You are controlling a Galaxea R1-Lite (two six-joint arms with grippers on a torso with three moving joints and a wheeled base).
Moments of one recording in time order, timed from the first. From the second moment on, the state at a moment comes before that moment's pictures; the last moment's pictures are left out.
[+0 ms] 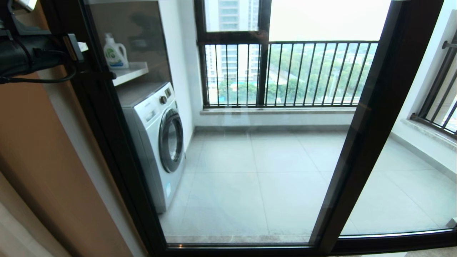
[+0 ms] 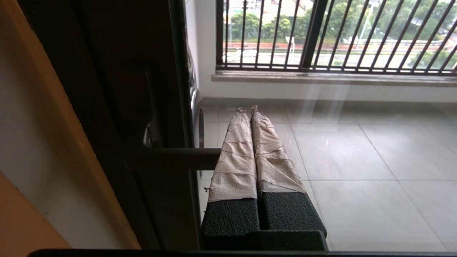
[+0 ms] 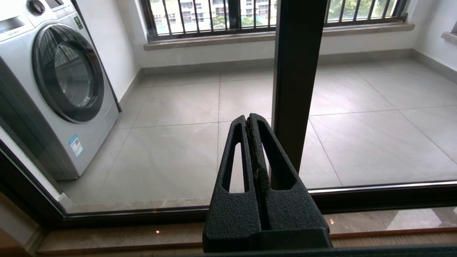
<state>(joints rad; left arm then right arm) 0.09 1.68 -1.56 -0.16 -0.15 -0.04 0.01 0.00 0.00 -0.03 -0.01 0.03</state>
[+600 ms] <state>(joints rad) 0.10 1.84 -1.66 -0.16 -0.14 -0.03 0.01 0.00 0.00 -0.03 -0.01 0.03</state>
